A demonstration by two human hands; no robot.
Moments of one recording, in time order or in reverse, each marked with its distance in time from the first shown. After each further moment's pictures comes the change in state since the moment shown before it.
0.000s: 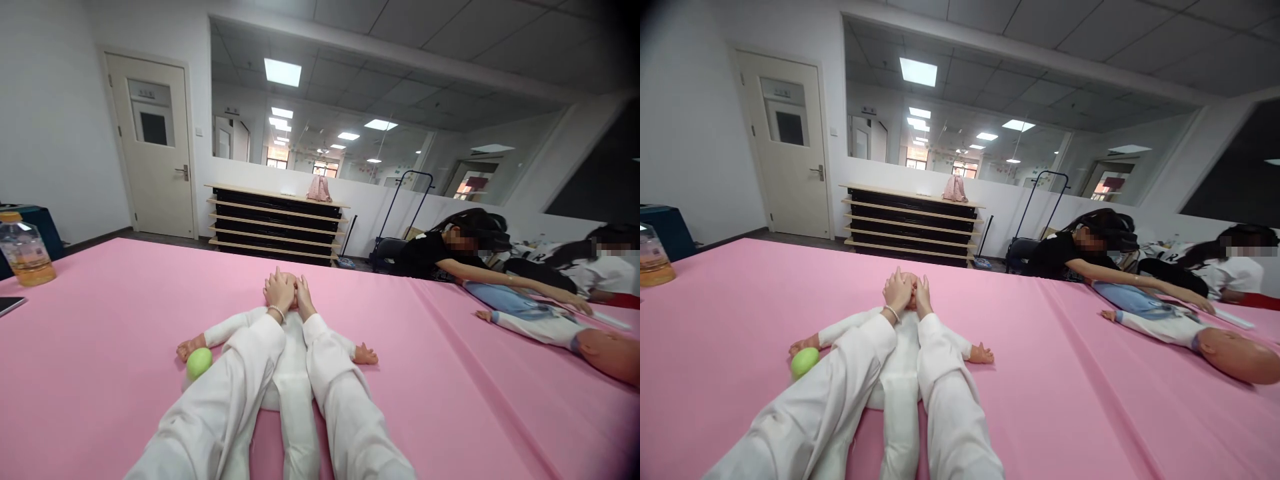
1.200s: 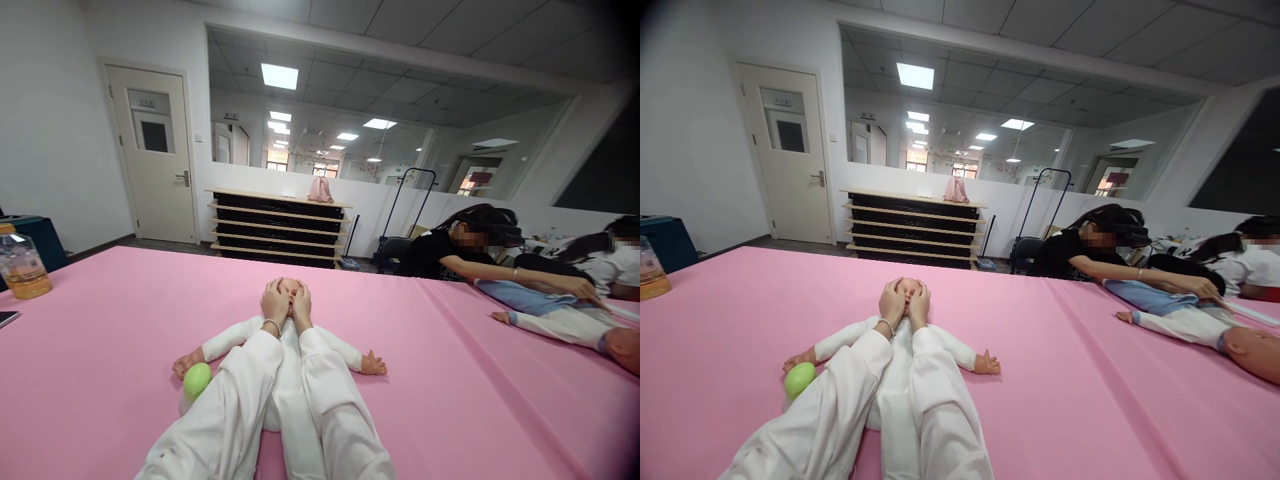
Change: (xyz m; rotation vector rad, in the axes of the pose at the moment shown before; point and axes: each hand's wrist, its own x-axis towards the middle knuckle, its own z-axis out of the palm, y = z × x) left_hand 0.006 -0.030 0.009 -0.081 0.050 0.032; right_hand -0.001 0.022 0.012 -0.132 0.220 -0.074
